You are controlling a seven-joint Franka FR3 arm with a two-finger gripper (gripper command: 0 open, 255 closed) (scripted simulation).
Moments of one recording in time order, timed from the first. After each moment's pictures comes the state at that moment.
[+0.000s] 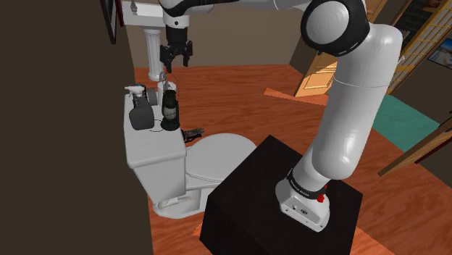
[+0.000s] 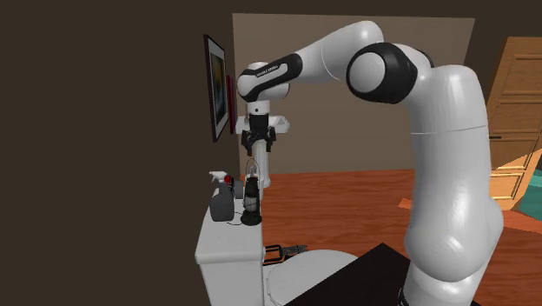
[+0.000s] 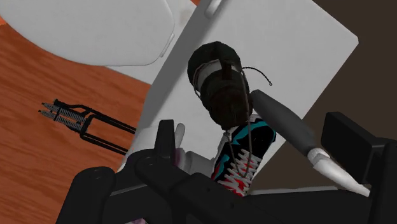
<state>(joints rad) 0.07 0.29 0.03 -1.58 0.02 1.85 0.00</state>
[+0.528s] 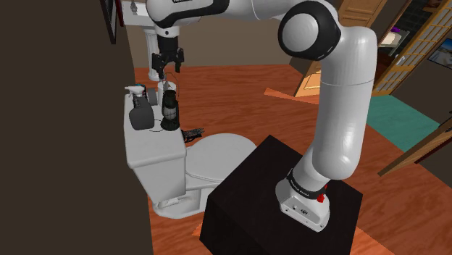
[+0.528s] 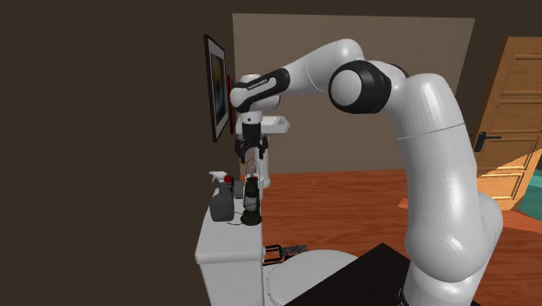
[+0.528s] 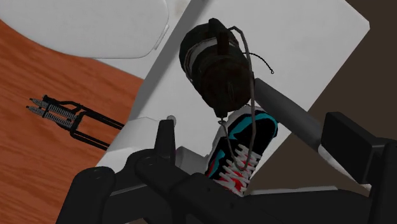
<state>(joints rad) 0.09 0.44 0.04 -1.46 0.02 1.87 0.00</state>
